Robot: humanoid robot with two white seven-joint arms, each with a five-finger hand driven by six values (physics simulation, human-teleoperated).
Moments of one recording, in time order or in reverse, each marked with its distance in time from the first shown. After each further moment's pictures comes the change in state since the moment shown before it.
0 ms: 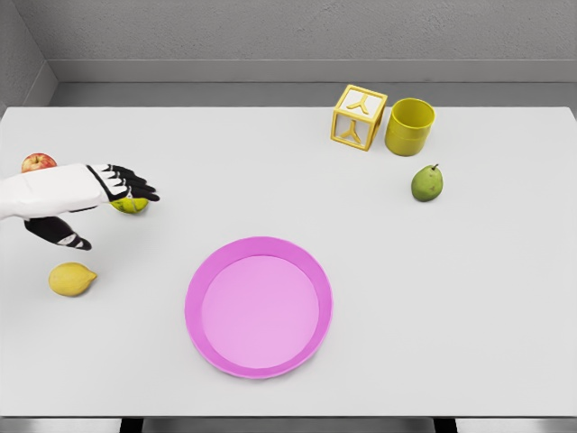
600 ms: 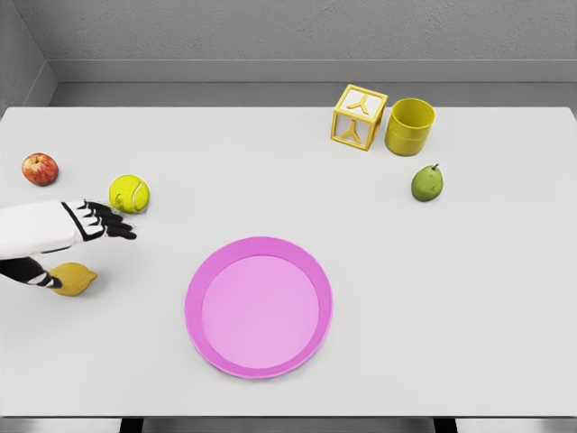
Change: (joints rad) left arm 0.282 0.146 0.166 -0.129 -0.001 0.000 0.053; right arm 0.009 0.000 0.001 0.004 0.000 0.000 0.005
